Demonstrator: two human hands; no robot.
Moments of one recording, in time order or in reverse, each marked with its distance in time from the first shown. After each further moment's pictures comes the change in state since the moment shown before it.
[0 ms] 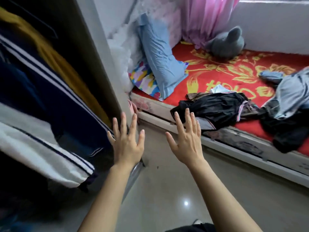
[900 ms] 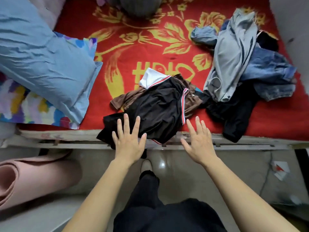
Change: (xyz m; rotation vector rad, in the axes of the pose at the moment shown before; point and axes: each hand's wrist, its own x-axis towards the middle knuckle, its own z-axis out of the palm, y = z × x) left_hand 0.340 0.315 0.380 0.044 -0.645 0.361; right_hand 0.188 0.490 0.035 -0.223 -0.420 0.691
